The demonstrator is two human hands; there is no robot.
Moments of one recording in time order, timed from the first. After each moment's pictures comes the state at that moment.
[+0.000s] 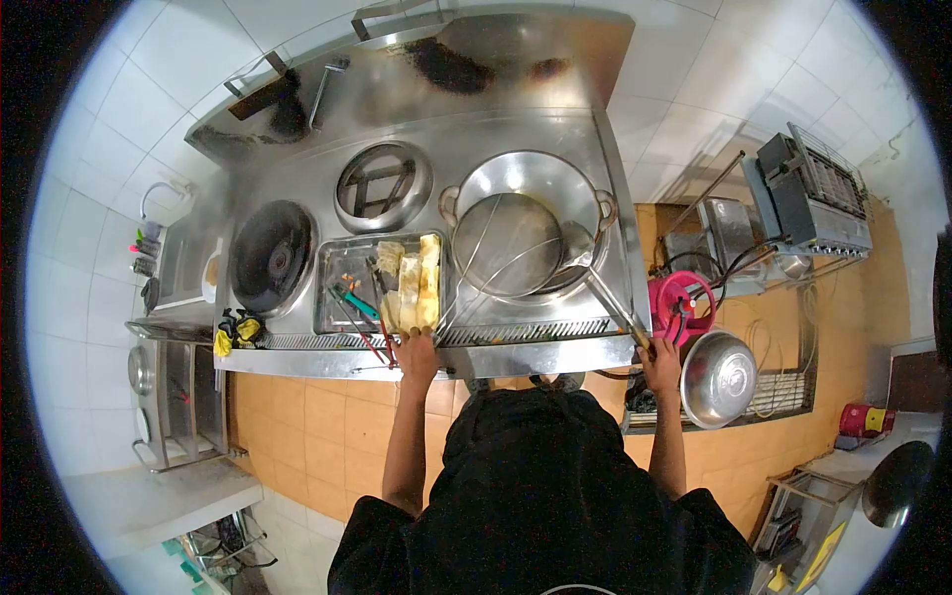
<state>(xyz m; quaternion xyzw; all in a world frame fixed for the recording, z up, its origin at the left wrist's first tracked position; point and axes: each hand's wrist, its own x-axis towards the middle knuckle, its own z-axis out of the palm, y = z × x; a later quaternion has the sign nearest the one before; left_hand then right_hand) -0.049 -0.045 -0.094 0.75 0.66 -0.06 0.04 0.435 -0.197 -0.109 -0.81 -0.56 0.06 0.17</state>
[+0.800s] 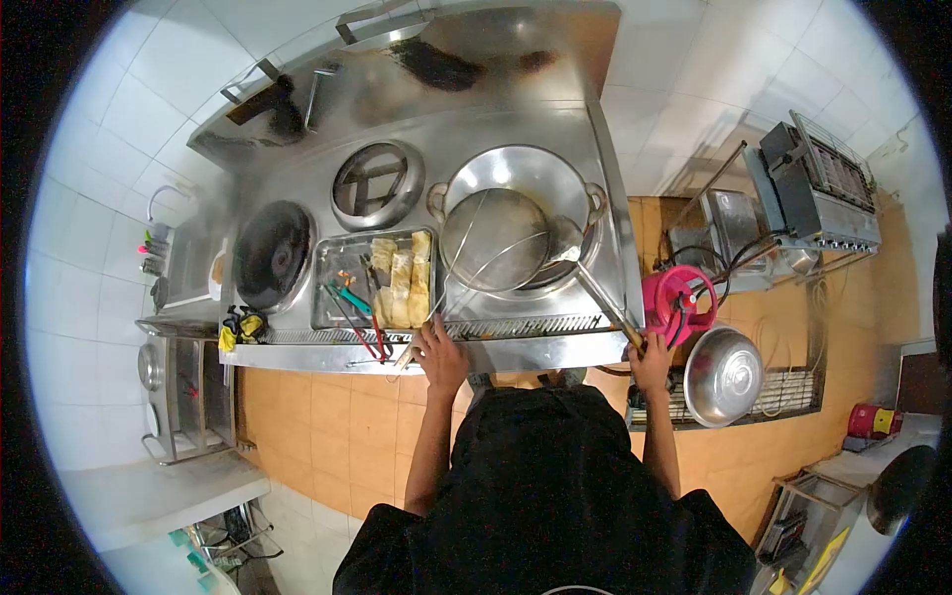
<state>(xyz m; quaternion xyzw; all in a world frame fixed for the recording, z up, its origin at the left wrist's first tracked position) 0.027 -0.086 -0.093 0.70 0.71 0.06 0.08 0.432 -0.195 -0.118 -0.80 -0.52 0.14 0.25</state>
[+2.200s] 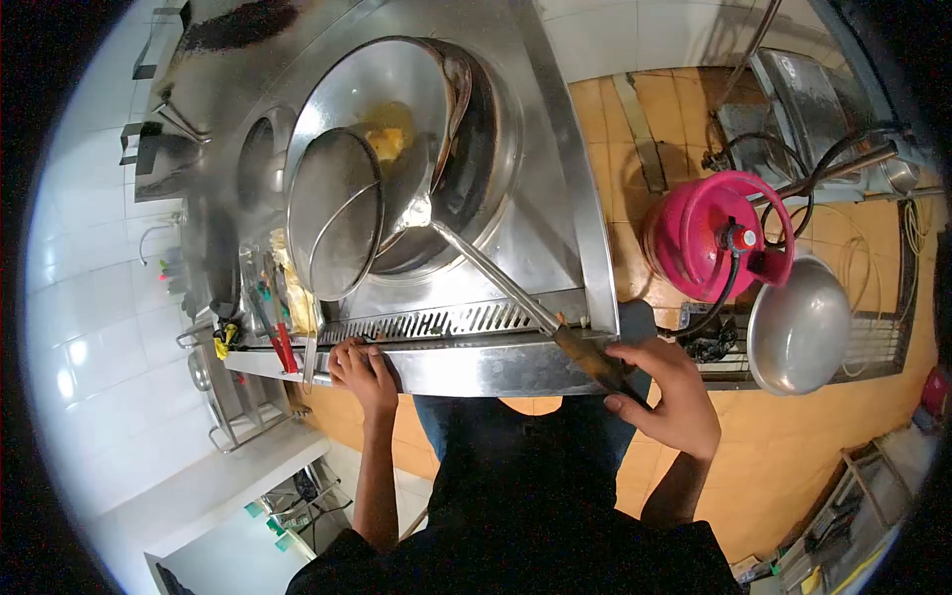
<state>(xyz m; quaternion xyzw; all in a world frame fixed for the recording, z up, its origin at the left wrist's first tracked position) 0.078 -0.112 -0.158 0.70 0.70 0.09 -0.08 0.529 -0.187 -0.119 -0.57 -0.59 0.46 0.34</state>
